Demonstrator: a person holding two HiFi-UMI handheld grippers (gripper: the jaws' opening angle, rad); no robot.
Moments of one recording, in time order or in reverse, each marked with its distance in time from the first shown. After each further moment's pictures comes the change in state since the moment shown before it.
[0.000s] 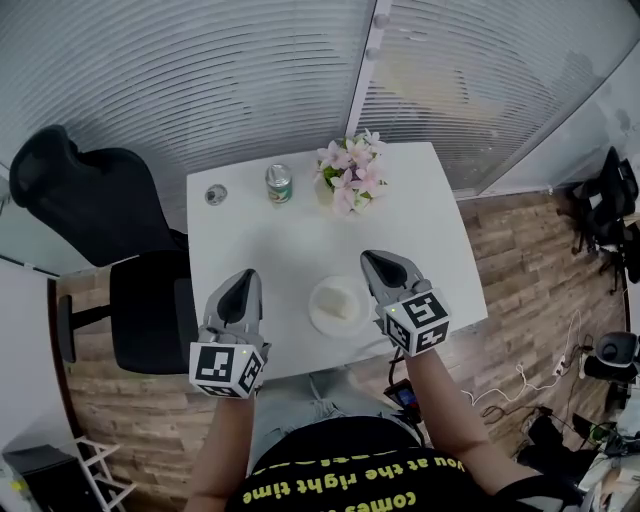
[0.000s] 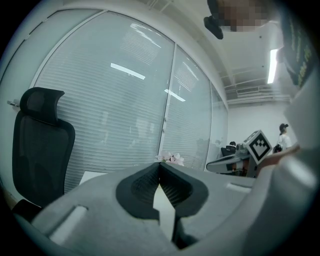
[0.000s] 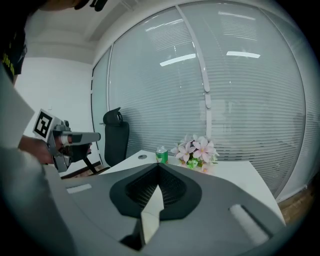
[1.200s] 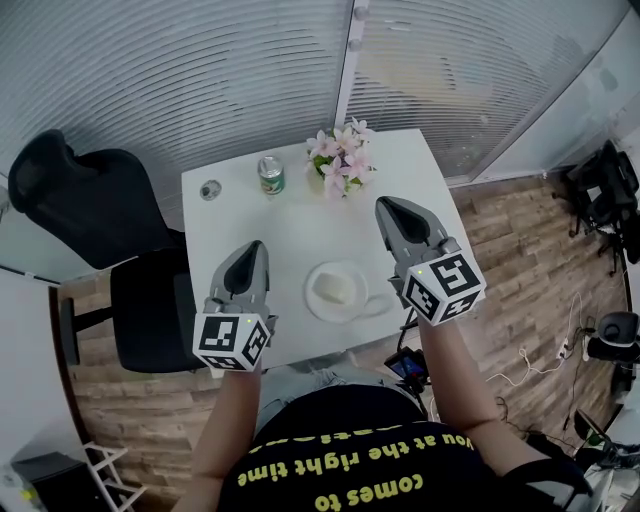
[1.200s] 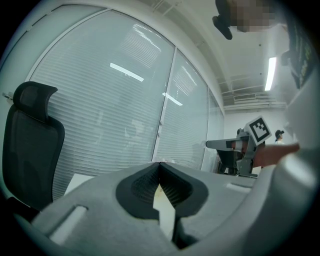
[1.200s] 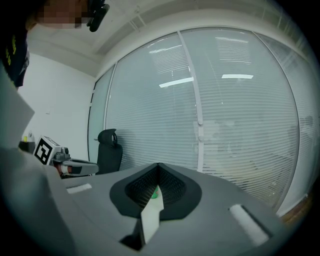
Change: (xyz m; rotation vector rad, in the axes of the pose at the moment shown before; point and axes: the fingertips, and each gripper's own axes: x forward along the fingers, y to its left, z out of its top) left arm 0.023 -0.018 0.019 -0.027 -0.039 -0.059; right arm -0.038 -0.023 0.104 -0.040 -0.234 -0.059
